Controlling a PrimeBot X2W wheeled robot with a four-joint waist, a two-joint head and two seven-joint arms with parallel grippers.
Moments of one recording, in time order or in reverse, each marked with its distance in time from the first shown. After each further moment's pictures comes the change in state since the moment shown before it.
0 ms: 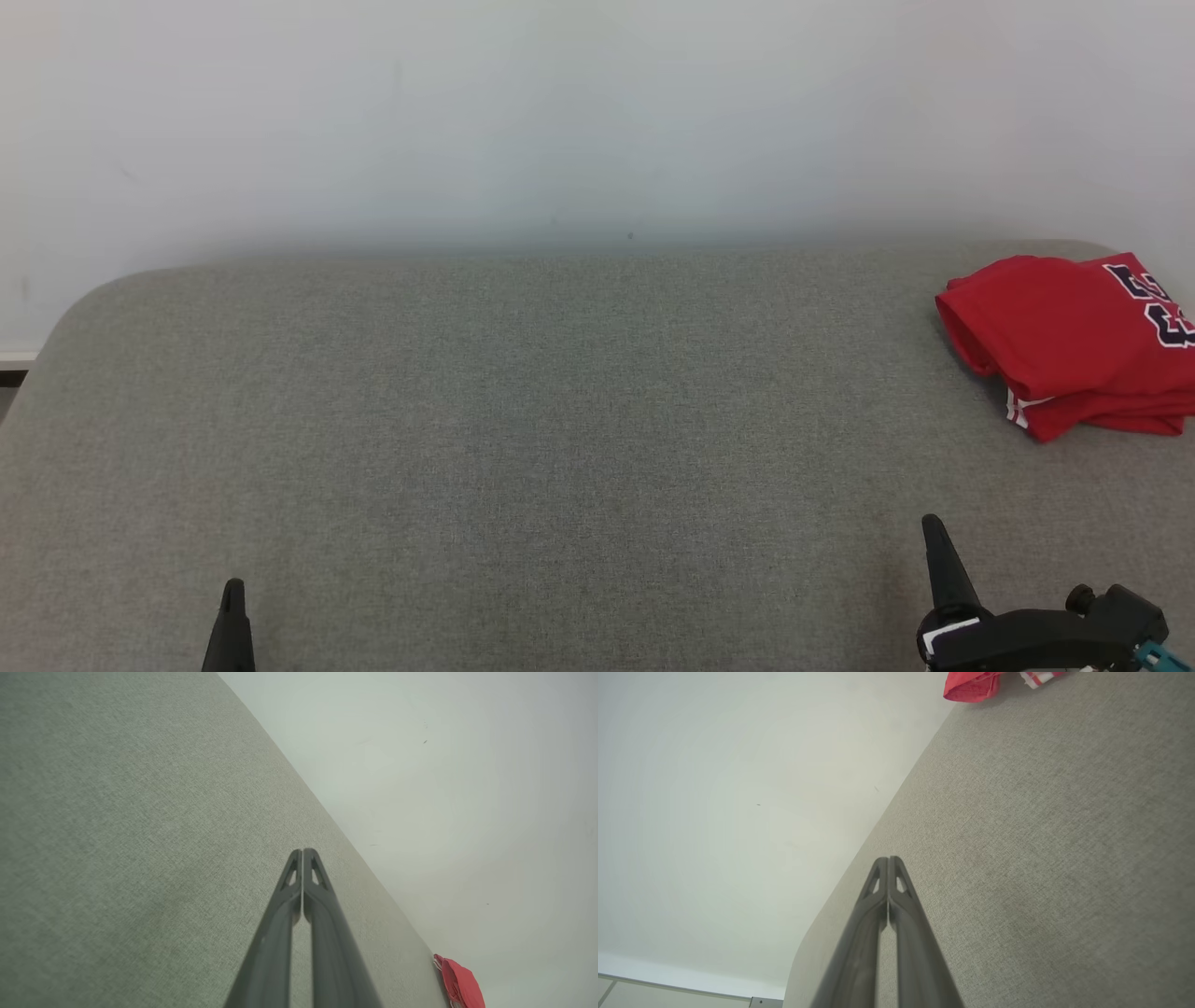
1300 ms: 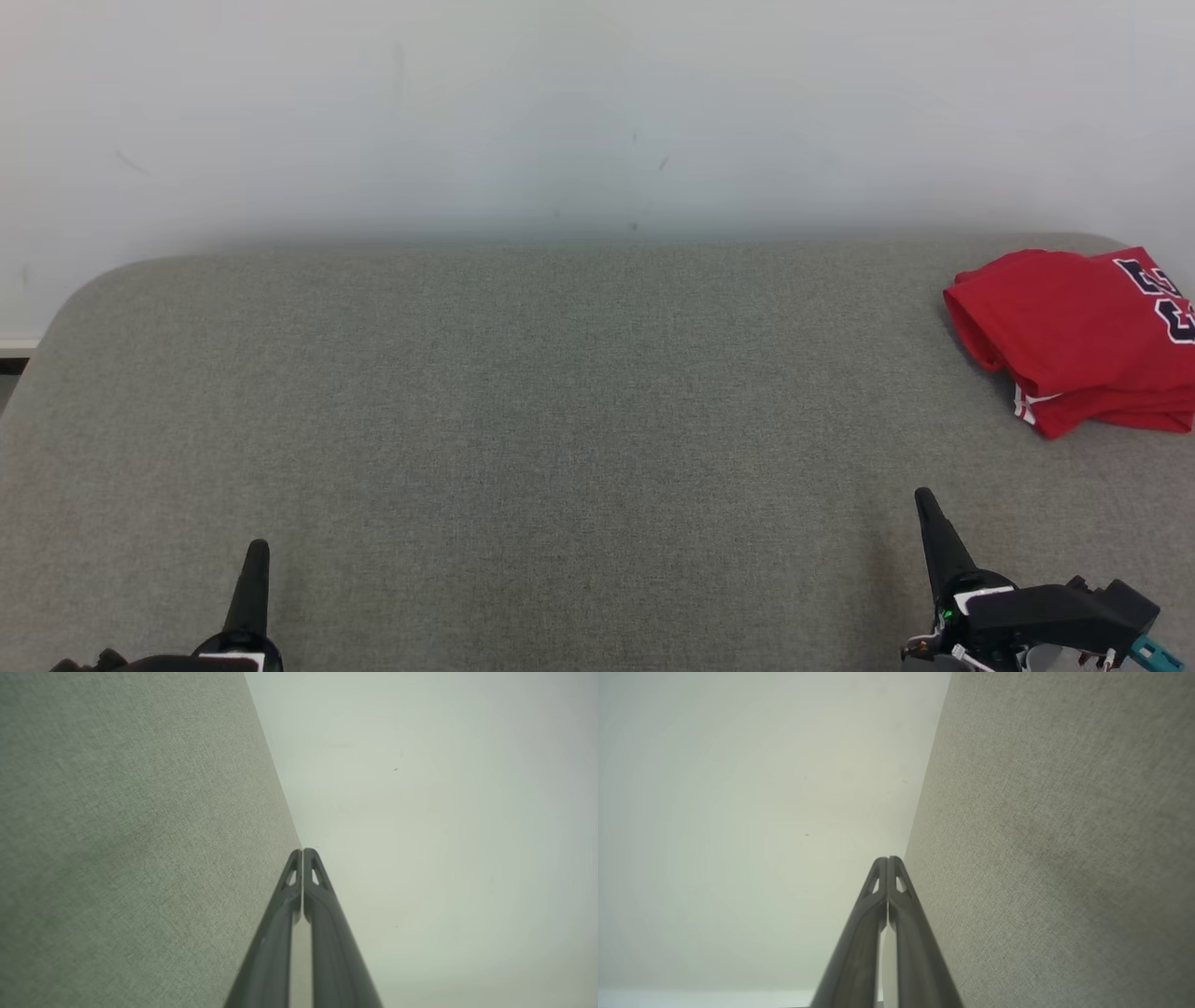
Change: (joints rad) left arm -0.071 -0.010 -0.006 0.015 -0.388 -0.002 0.097; right arm -0.044 0.016 -0.024 -0.016 0.370 0.000 0.094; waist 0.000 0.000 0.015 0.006
